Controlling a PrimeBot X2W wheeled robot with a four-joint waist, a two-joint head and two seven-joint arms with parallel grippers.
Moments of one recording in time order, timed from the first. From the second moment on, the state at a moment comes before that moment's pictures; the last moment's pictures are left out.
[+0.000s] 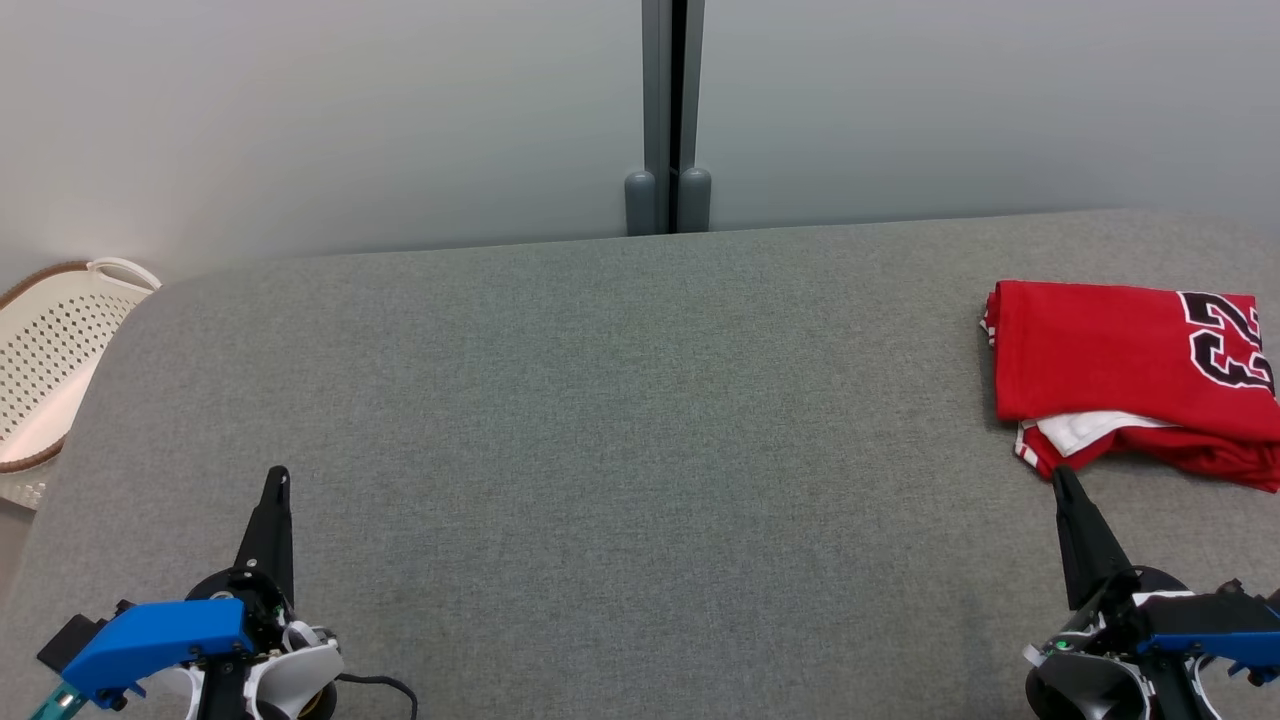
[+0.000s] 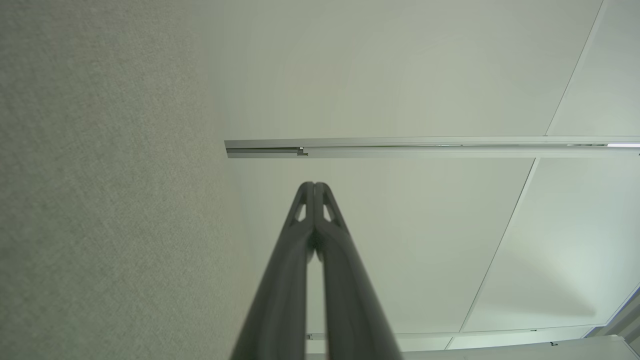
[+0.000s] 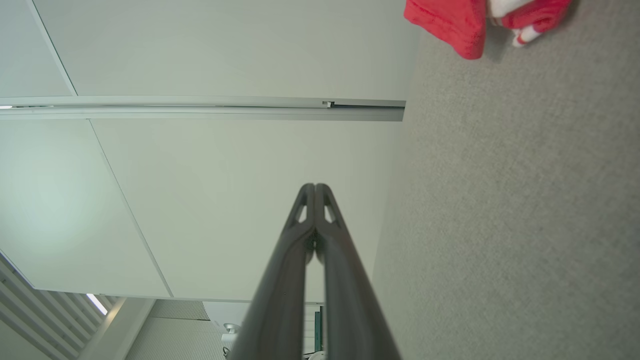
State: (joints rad) left arm -0.10 0.05 0.12 0.25 -1.61 -0.13 0.11; right arm -0.10 -0.05 -0.11 0.25 1.61 0.13 0.11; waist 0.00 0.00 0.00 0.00
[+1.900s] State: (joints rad) left arm -0.10 0.05 0.12 0.25 -1.61 -0.13 0.11; right arm -0.10 -0.05 -0.11 0.25 1.61 0.13 0.11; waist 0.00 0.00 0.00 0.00
